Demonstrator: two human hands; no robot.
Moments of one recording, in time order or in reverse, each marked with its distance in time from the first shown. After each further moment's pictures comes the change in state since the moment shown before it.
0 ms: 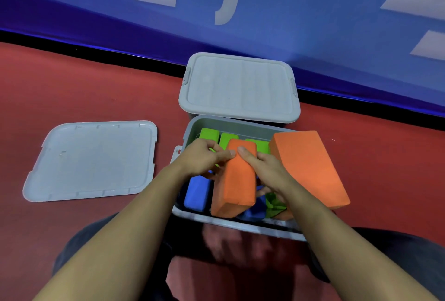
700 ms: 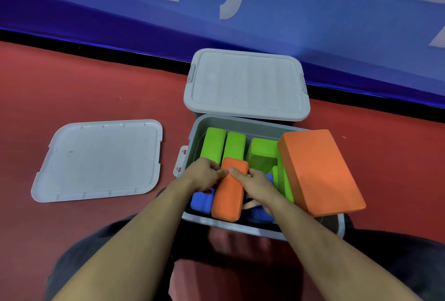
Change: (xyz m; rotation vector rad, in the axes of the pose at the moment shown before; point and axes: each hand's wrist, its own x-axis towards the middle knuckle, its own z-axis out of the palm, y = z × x) left_hand 0.047 -0.073 0.002 0.209 -0.003 -0.123; right_hand 0.049 0.051 0.046 0.037 -0.043 0.116
